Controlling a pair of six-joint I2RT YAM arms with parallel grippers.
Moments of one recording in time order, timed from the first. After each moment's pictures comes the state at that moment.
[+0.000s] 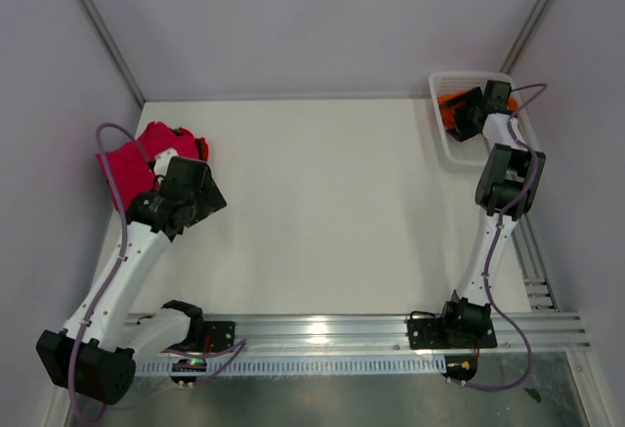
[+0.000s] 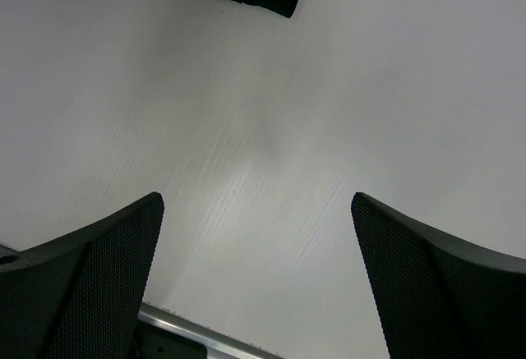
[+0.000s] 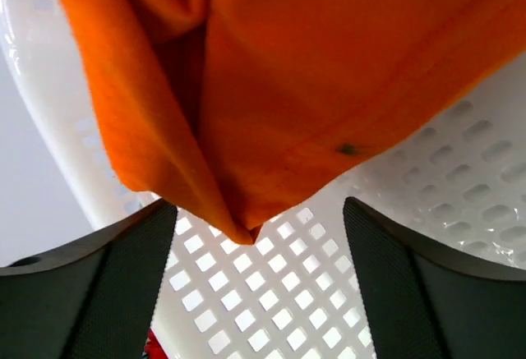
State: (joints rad) left arm -0.29 1.04 1.04 -0.96 -0.41 -0.71; right arm -0.27 2.40 1.99 -0.34 -0.29 0.97
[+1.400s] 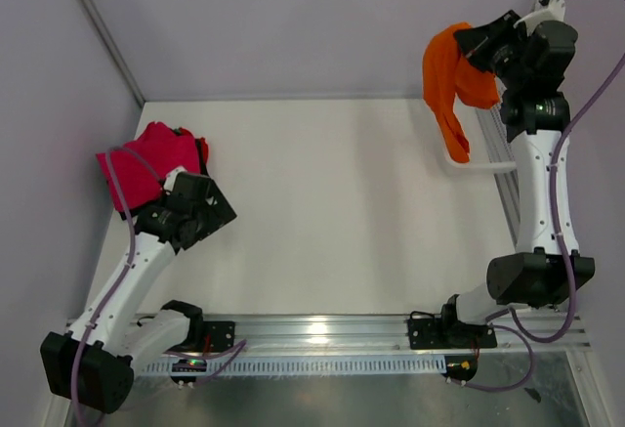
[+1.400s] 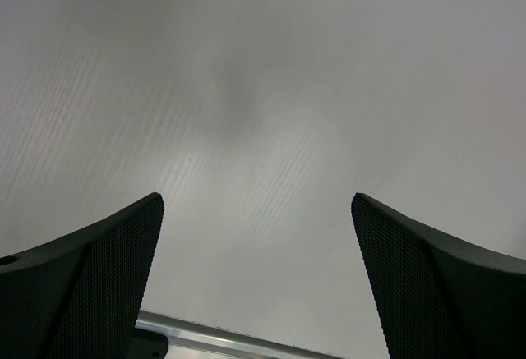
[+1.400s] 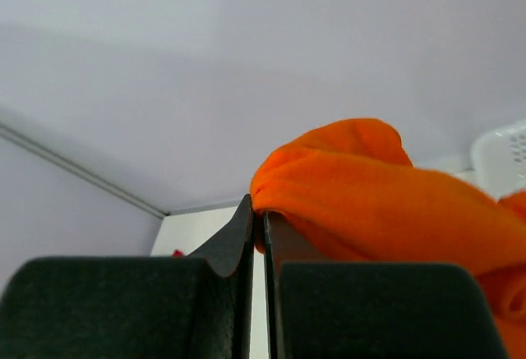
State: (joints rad) left arm -0.29 0.97 0.87 -0.87 -0.26 -0.81; right arm -0.12 1.53 1.77 -0.25 -0.31 0.62
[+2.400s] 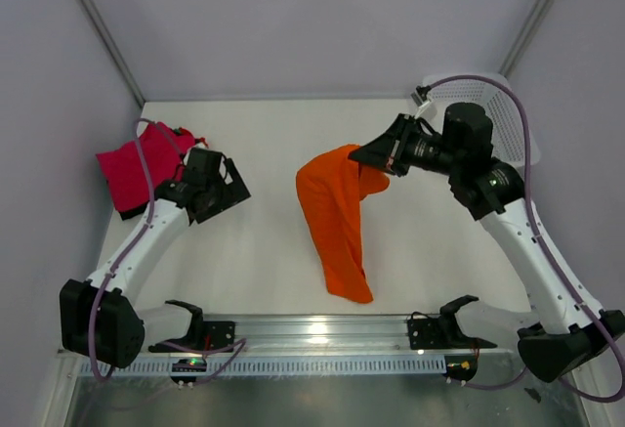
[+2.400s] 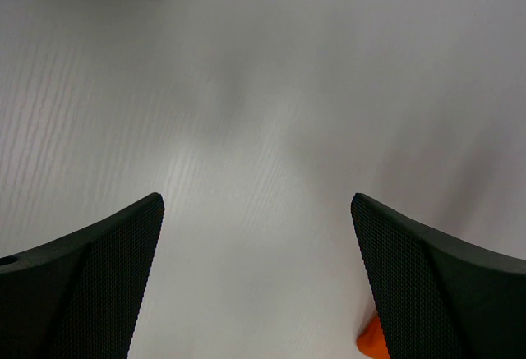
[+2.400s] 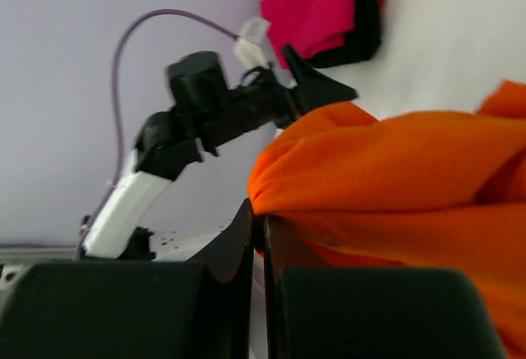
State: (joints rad) left arm -0.29 1.22 0.97 -0.69 -0.16 -0.71; right arm 0.40 1.12 1.35 -0.41 -0.62 0.96
